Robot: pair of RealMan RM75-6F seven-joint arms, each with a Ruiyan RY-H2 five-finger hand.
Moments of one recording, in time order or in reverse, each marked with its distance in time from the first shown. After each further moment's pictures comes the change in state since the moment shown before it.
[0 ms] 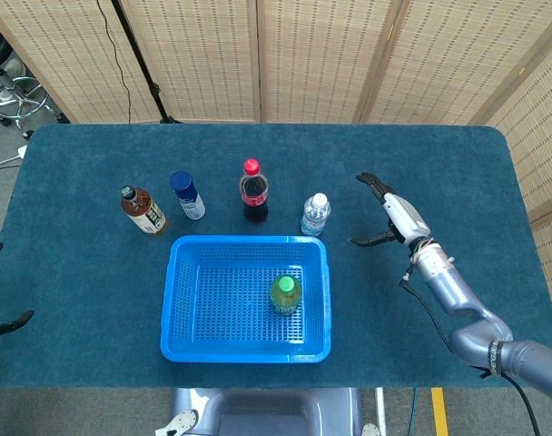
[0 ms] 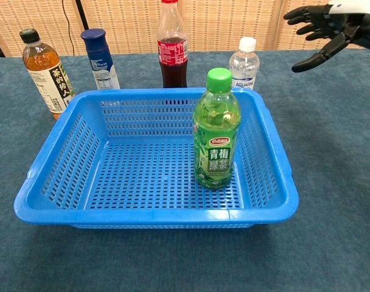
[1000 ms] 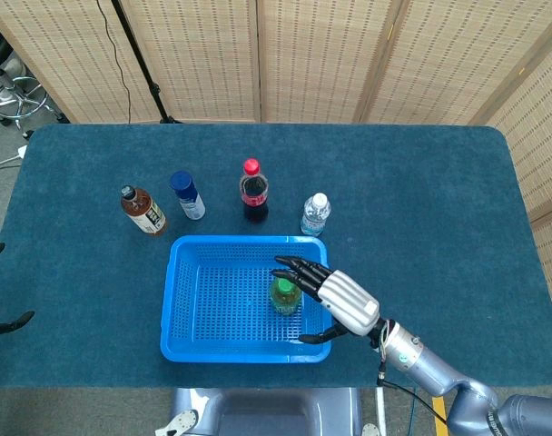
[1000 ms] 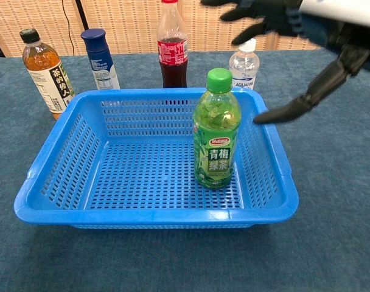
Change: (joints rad) left arm -0.009 0.024 0.009 0.021 0.008 -0.040 -0.084; right arm -0.111 0.047 -0.188 -0.442 -0.500 0.468 -0.258
